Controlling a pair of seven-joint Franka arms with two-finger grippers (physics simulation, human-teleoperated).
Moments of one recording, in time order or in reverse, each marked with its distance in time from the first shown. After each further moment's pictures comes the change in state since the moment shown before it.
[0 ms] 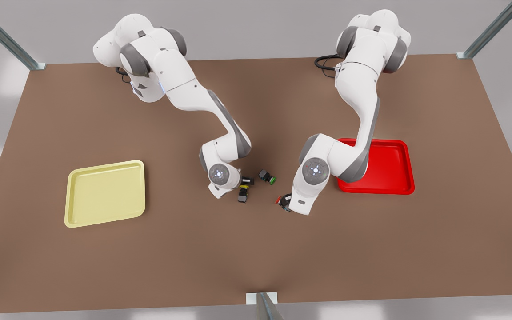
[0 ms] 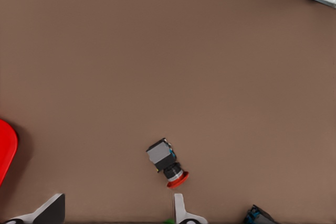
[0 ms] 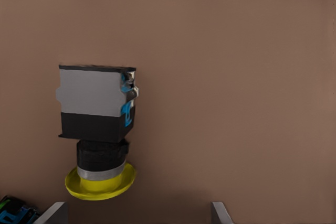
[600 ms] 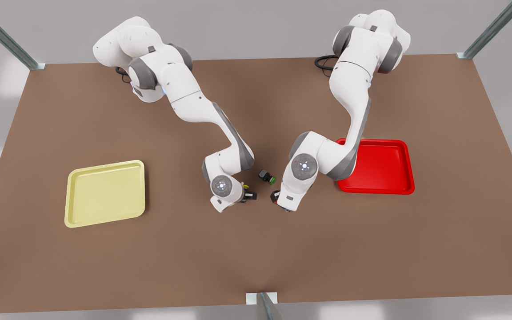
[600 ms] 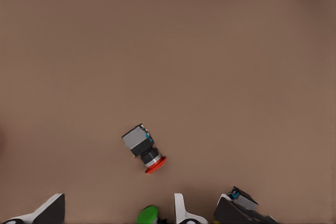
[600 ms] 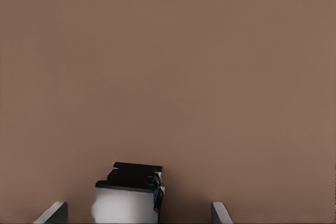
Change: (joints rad) left arm -0.042 0.011 0.001 -0.012 -0.022 0.052 0.011; right arm 0.002 0.190 -0.075 0.281 0.033 -0.047 0.014
